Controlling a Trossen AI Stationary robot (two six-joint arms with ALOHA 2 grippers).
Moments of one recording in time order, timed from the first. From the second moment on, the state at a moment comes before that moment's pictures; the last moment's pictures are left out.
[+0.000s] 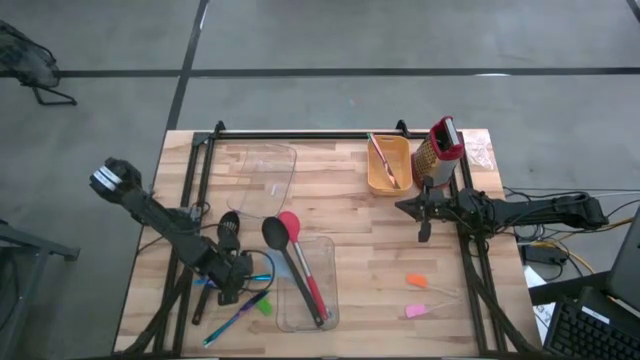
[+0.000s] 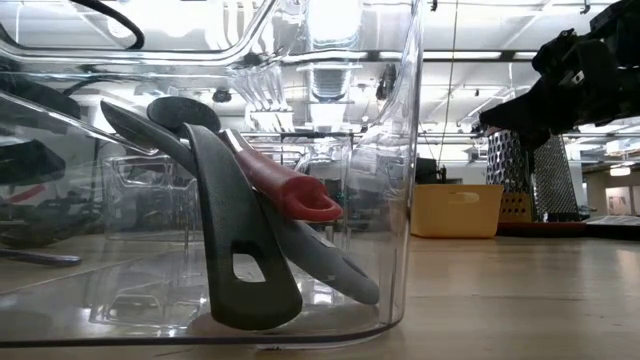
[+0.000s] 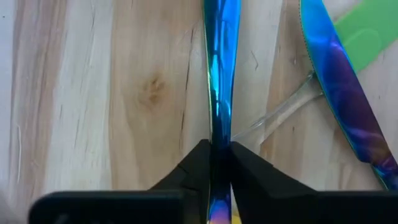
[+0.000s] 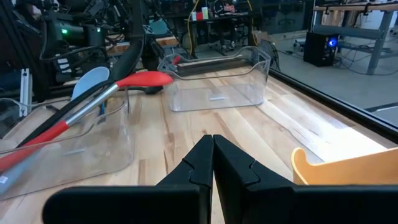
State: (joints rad) left arm -0.70 1.32 0.57 -0.51 -0.06 -0.83; right arm -0.04 0.38 0.01 0.26 0.14 0.16
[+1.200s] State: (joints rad) left arm -0.70 1.31 0.87 -1.04 -0.06 -0.81; right arm -0.04 0.38 0.01 0.26 0.14 0.16
